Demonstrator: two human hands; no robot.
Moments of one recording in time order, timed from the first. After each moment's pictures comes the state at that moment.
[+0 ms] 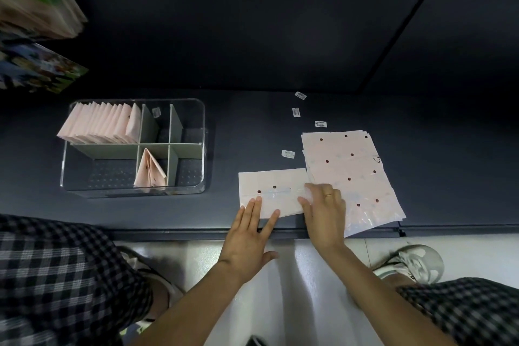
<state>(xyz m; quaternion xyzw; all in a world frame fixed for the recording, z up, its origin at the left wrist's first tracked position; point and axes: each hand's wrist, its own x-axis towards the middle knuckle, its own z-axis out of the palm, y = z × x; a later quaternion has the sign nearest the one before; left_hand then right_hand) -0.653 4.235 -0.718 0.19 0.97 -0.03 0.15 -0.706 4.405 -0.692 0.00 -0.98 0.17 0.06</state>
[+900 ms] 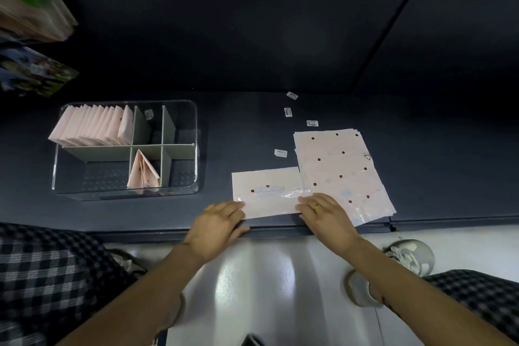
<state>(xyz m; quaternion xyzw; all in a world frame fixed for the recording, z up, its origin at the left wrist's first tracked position) -0.677 4.181 -0.690 0.25 0.96 0.12 -0.03 -0.709 4.458 -0.703 0.34 -0.93 0.02 0.11</state>
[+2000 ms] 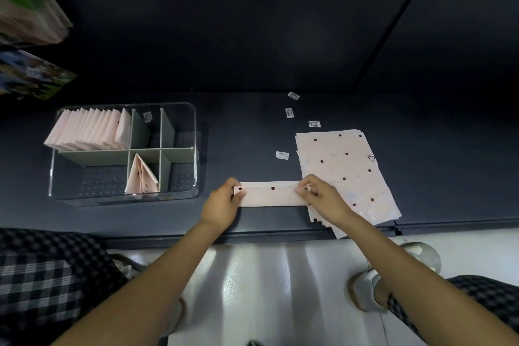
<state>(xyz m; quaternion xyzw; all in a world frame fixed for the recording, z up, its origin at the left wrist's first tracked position) -0.727 4.199 -0.691 -0.09 0.90 0.39 0.14 -0.749 4.439 -0.678 0.00 -0.88 0.43 -0.21</state>
